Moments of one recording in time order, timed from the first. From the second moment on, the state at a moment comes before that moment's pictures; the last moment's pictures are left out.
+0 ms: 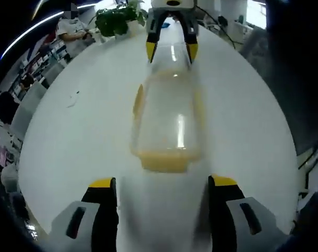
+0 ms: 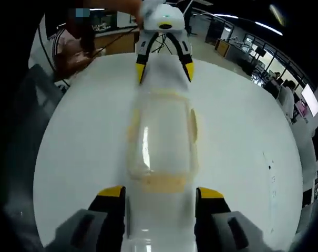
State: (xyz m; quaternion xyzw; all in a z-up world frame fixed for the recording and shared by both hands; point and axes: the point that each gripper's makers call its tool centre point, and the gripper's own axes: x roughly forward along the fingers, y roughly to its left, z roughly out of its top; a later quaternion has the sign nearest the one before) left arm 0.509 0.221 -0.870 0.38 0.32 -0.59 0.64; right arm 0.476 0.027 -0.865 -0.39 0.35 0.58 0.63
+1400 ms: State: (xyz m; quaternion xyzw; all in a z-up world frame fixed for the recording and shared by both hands) left arm 0.498 0.207 -0.883 0.40 0.36 -0.60 0.59; right arm 0.488 0.045 -0.890 -0.39 0.40 0.59 0.59
